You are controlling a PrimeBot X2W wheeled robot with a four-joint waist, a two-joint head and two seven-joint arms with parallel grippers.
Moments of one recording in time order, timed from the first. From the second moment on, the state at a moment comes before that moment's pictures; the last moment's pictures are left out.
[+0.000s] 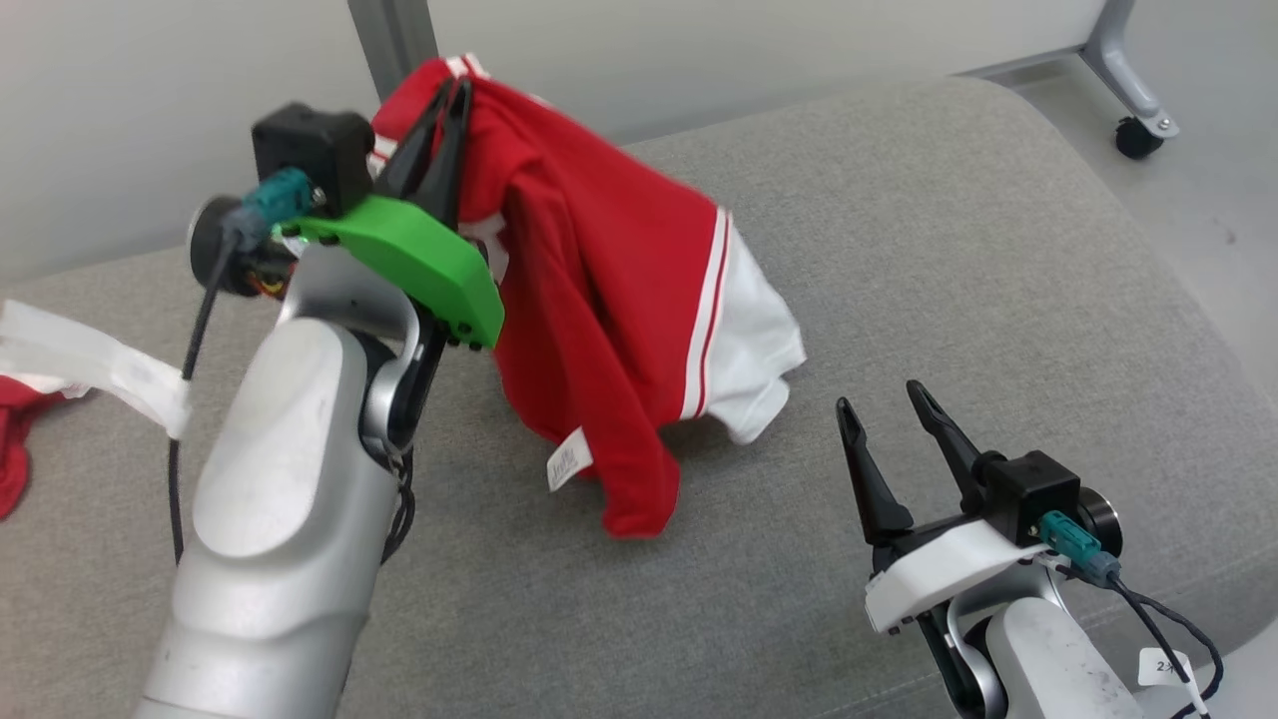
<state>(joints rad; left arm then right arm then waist) -0.73 0.08 -0.29 0.39 -0.36 -0.08 0.07 -0.19 -0.05 0.19 0.30 0.17 0.13 -0.26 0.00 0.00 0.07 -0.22</state>
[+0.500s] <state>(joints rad) -0.51 0.06 -0.36 0.60 -0.42 -0.11 -0.11 -0.19 -0.05 0.15 0.30 0.17 0.13 -0.26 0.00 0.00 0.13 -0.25</state>
